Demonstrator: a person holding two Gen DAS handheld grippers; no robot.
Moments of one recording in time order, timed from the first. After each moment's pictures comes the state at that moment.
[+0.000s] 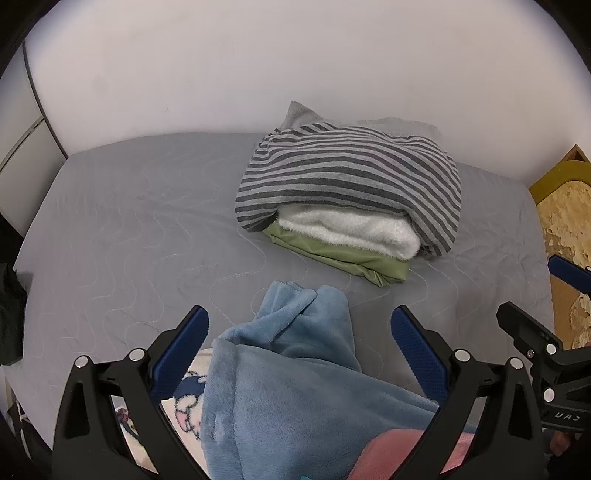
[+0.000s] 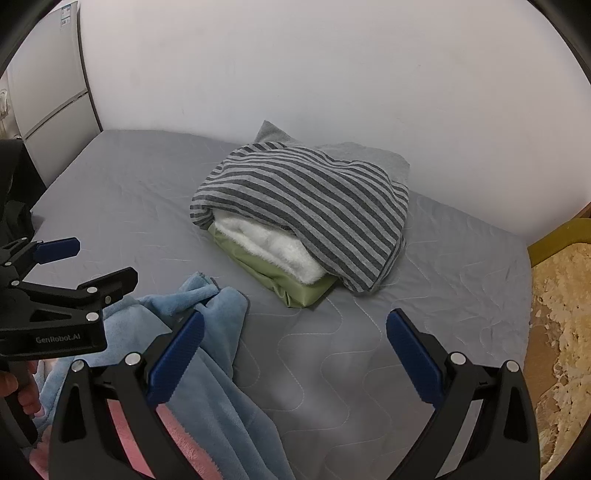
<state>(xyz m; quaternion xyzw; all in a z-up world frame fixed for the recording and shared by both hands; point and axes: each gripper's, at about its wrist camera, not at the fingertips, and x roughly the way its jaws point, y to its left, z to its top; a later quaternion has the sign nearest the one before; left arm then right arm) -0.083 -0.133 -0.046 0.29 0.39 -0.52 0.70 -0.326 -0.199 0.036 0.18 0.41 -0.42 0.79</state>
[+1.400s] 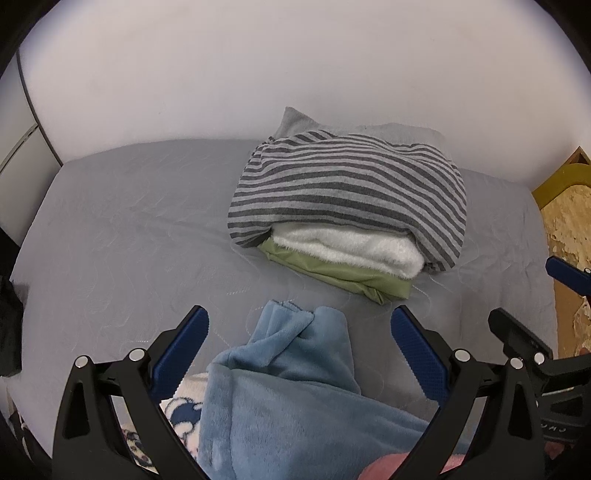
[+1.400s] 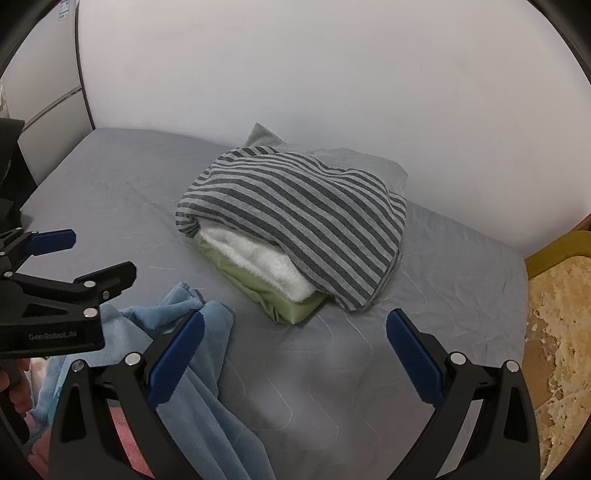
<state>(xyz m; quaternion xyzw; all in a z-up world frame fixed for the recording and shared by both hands) -0.081 -0.171 -0.051 0.29 0.39 -0.52 0.71 -0.315 -0.225 0.030 0.16 0.41 -0.43 0.79</state>
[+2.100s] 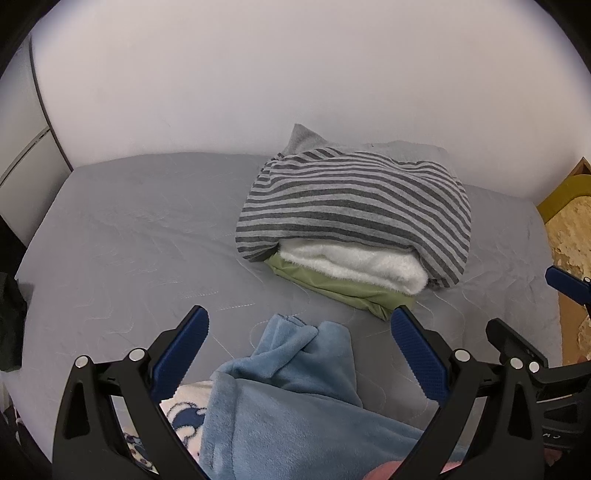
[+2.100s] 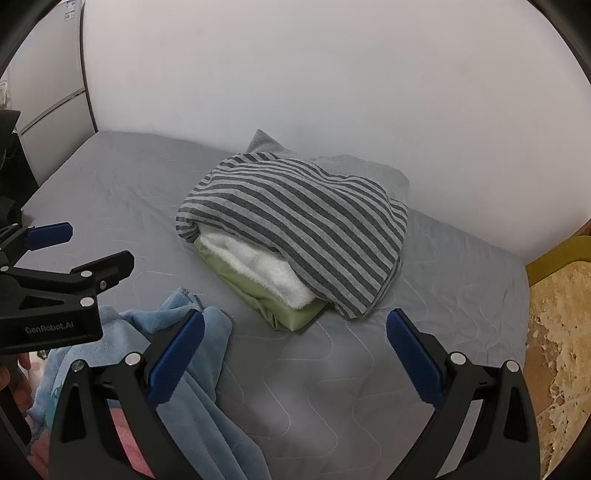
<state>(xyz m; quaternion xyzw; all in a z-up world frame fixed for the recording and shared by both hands) -0.081 -0.168 -0.045 0.27 0.37 -0.51 0.73 -0.313 -0.225 0.028 0.15 0.40 -0.43 0.79</state>
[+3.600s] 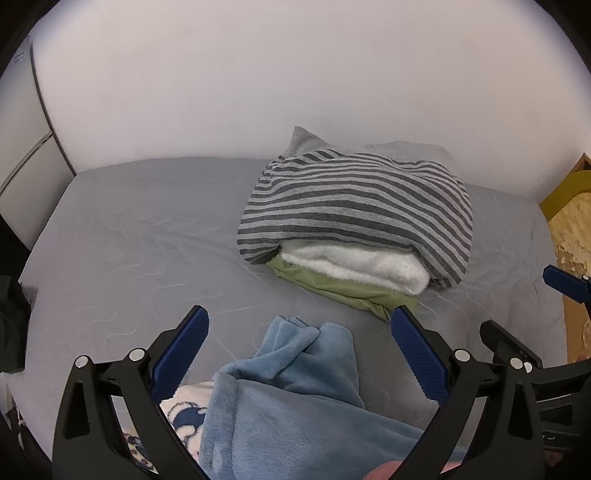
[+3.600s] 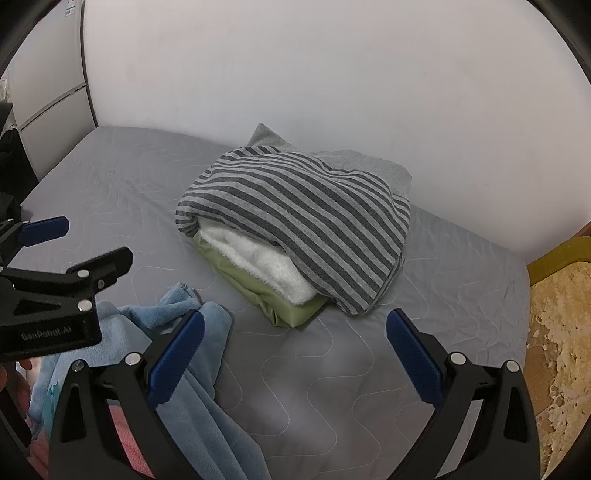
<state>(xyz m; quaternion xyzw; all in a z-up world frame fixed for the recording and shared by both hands) -0.085 -0.169 -0.046 0.27 0.36 -0.51 0.73 -0.313 -0.226 0.022 0.15 0.41 -0.43 0.79</state>
